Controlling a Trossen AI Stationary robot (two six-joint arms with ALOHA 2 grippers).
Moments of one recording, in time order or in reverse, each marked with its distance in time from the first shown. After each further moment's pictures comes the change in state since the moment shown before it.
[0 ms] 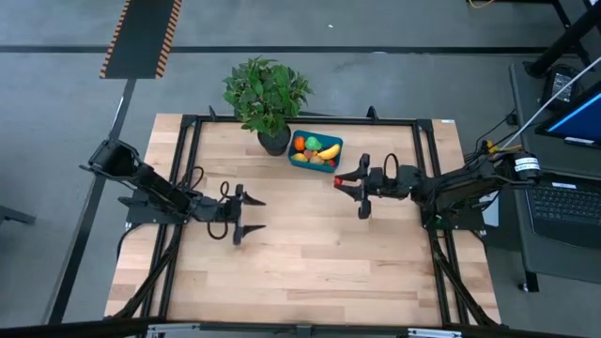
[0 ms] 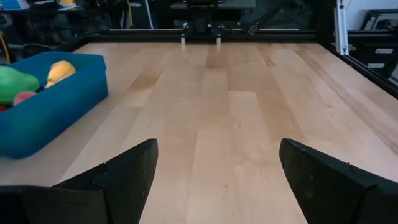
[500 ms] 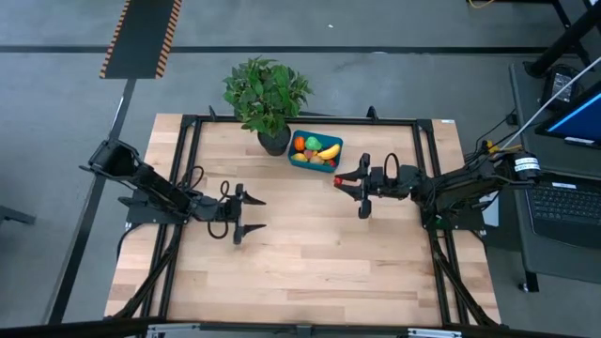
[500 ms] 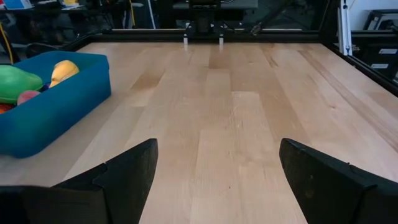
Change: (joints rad) left arm 0.011 0.000 0.000 0.000 0.000 0.000; right arm 0.000 0.000 0.000 0.031 0.001 0.001
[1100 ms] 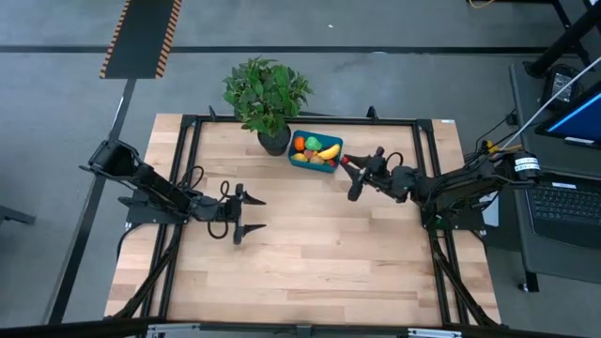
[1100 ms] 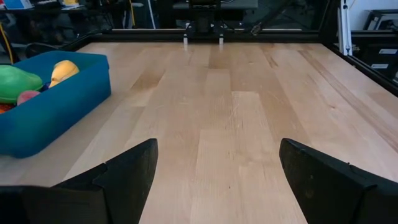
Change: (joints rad) left arm 0.000 0.000 0.000 0.000 0.000 0.000; right arm 0.000 0.001 0.002 -0.110 0.496 0.056
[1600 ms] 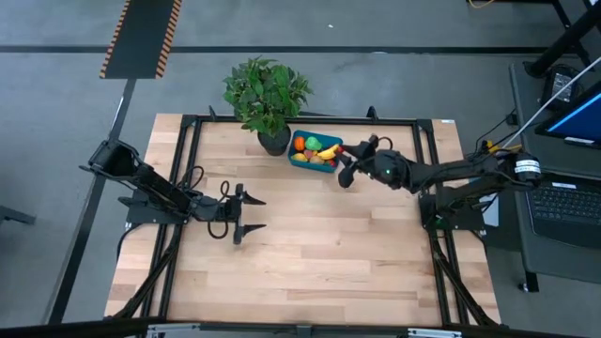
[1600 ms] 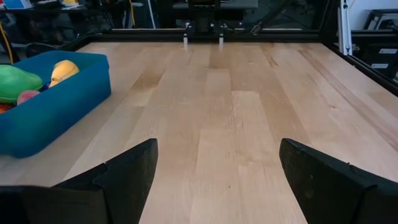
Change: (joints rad) left arm 0.000 0.000 0.000 -0.001 0.000 0.000; right arm -0.121 0.000 0.213 -0.462 -0.048 0.048
